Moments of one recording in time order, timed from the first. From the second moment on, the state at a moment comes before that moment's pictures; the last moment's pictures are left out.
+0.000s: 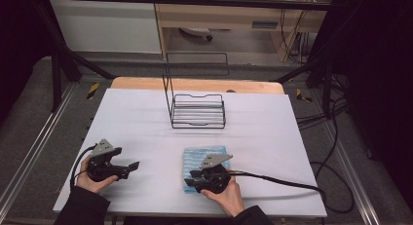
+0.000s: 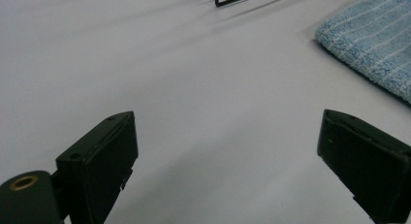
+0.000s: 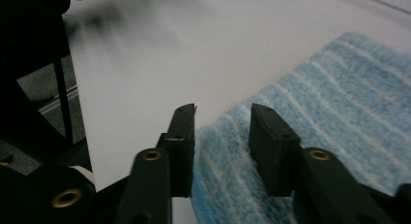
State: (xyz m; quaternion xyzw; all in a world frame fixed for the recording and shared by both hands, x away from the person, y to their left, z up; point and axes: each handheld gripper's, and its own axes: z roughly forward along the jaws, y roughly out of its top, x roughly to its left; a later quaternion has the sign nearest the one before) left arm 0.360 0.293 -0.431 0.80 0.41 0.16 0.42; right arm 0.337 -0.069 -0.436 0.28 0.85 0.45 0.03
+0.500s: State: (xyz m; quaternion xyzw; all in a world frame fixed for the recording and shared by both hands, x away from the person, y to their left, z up) left arm 0.360 0.280 -0.431 0.80 0.40 0.15 0.41; right arm 0.369 -0.141 -0.420 0.36 0.80 0.47 0.09
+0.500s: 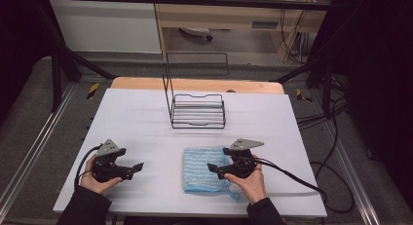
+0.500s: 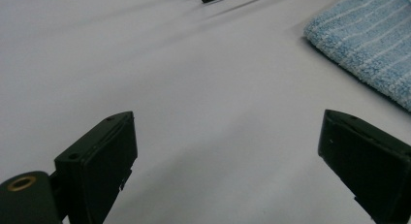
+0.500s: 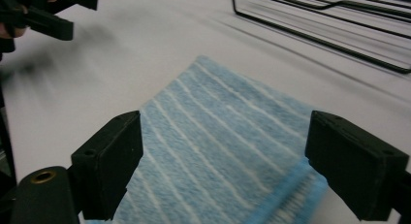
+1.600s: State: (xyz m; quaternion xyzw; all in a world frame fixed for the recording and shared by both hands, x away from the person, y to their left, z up) left arm 0.397 0.167 -0.413 0.81 0.40 0.14 0.40; right arm 0.375 -0.187 -0.432 0.38 0.80 0.45 0.11
